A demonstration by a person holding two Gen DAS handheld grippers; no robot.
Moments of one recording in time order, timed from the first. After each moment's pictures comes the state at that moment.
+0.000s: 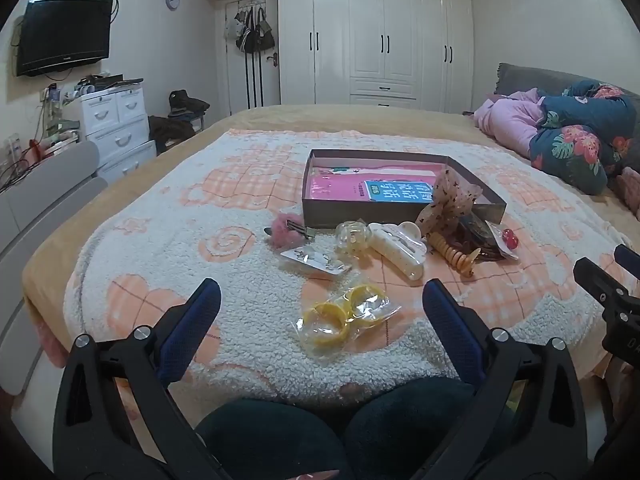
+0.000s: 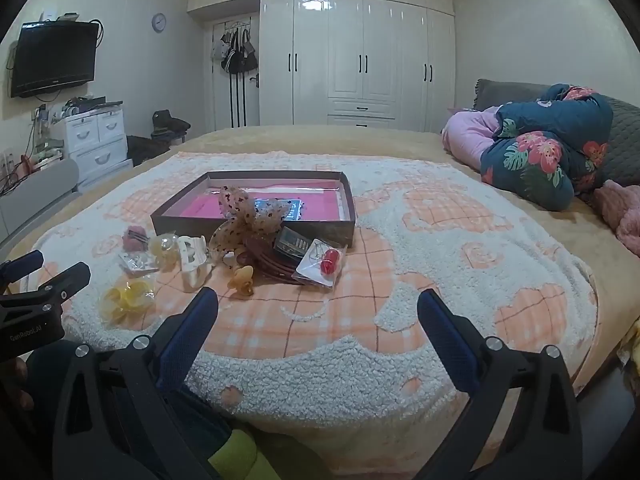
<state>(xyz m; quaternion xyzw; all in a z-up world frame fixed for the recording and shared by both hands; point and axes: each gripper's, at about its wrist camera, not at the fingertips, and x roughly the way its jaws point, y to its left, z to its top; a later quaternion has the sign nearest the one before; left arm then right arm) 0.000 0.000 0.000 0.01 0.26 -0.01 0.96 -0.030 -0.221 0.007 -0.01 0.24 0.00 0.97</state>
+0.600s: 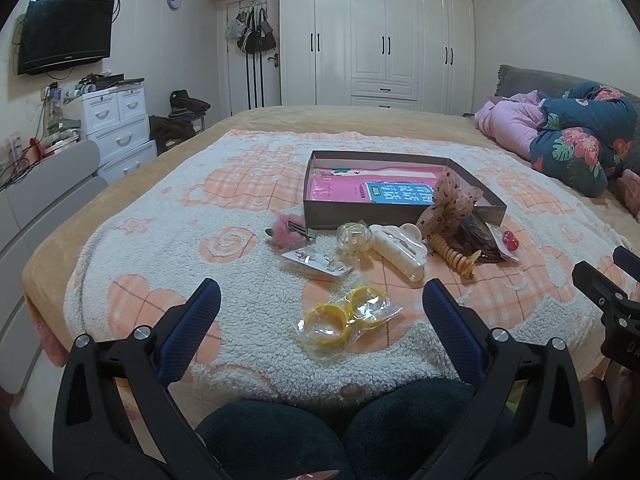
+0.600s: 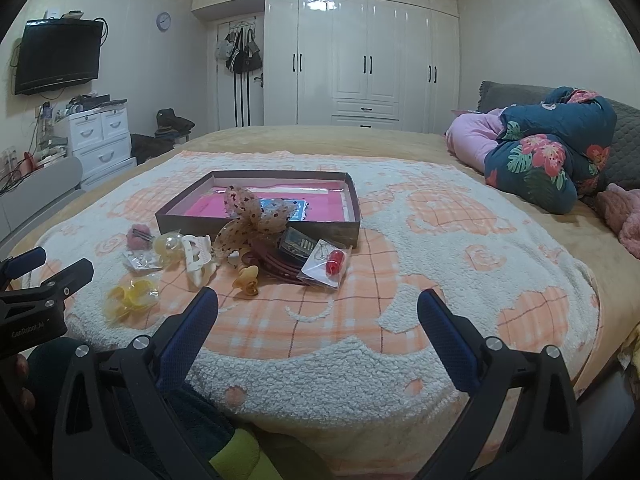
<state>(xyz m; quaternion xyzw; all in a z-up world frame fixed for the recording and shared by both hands) 0.001 0.004 0.000 0.01 0.26 -0.01 0.97 -0.031 -0.218 0.003 -0.01 0.24 0.00 0.97</state>
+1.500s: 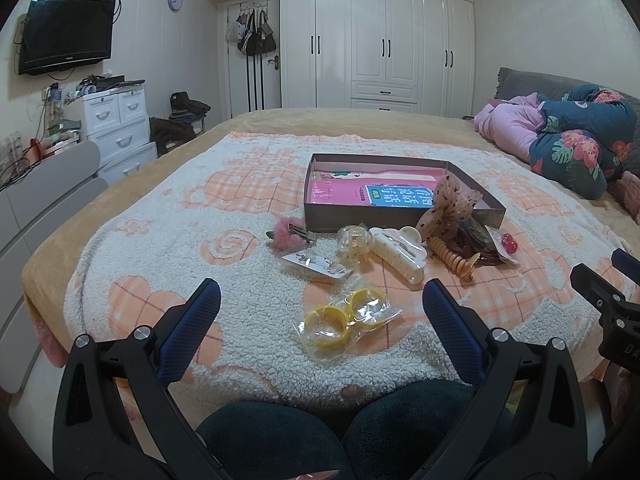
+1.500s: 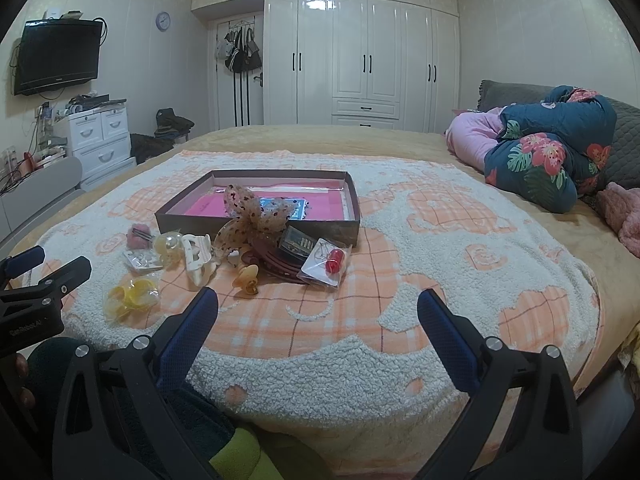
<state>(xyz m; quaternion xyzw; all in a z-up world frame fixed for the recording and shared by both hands) 0.000 0.005 0.002 0.01 0.26 -0.01 0.97 -0.031 -0.216 0.002 -0.01 0.24 0.00 0.97</state>
